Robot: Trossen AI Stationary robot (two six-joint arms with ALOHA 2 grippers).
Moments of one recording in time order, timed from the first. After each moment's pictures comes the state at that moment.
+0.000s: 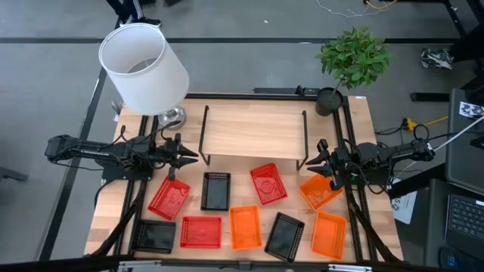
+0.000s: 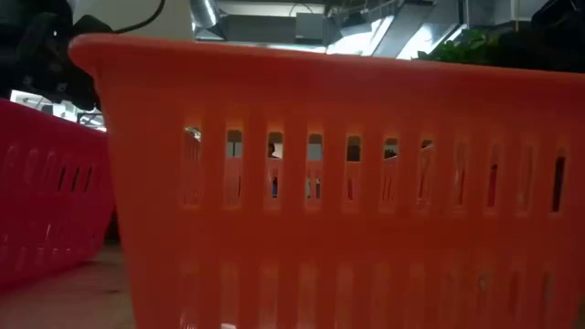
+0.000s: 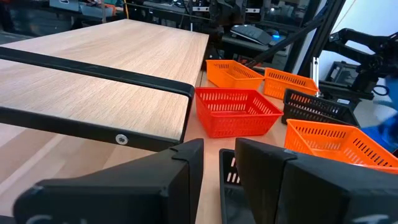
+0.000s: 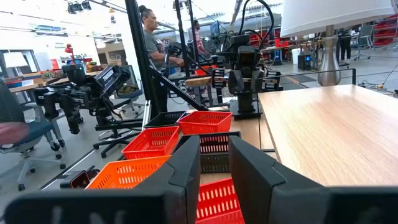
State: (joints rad) left arm 0.01 0.33 0.01 0.28 -0.02 -0.20; right arm 0.23 0.04 0.01 0.14 0.05 0.15
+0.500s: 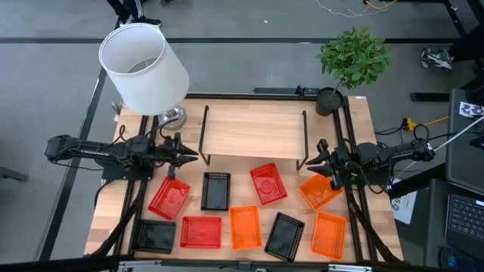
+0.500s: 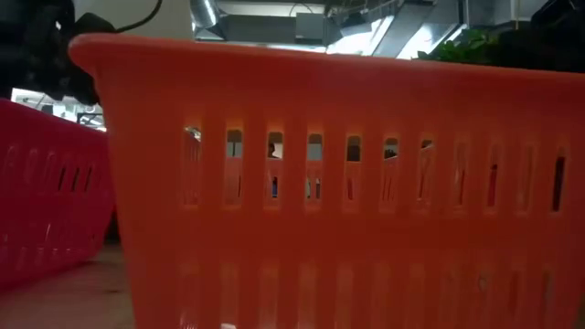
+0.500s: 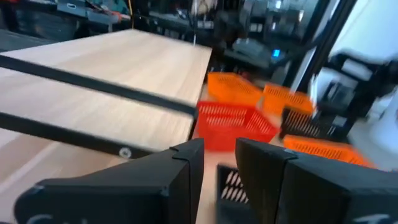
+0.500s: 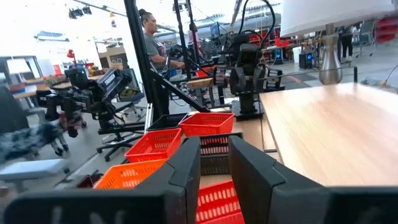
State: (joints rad) left arm 0.01 0.33 0.01 0.35 -0.04 -0.28; right arm 0.23 0.04 0.01 0.15 0.05 0.19
